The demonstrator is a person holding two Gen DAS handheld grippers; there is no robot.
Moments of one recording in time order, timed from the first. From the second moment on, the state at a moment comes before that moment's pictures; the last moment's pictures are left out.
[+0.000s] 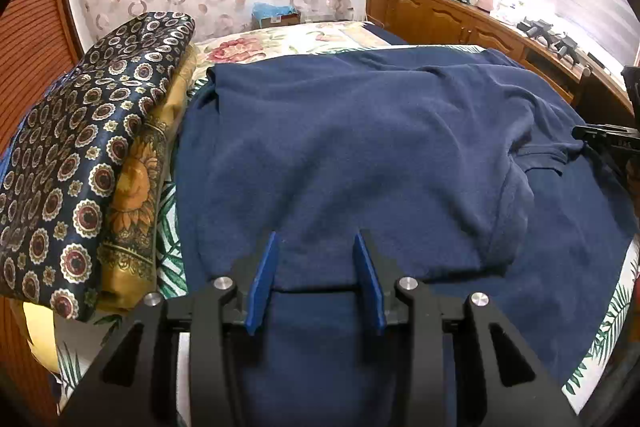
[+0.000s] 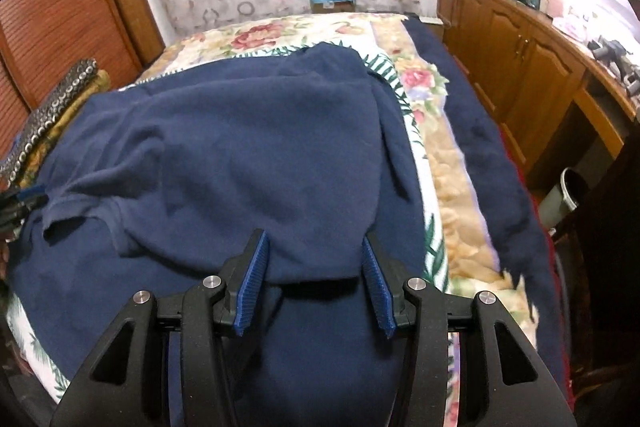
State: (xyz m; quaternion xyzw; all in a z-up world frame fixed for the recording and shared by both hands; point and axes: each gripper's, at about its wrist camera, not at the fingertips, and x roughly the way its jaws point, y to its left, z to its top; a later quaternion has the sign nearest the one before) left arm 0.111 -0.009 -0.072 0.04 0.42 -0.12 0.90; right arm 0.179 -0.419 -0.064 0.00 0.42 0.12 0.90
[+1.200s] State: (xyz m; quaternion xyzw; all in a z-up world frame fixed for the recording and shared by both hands) left arm 0.097 0.030 -0.078 -0.05 0.42 -0.06 0.90; right arm 0.174 -0.407 -0.072 -0.04 0.41 0.10 0.91
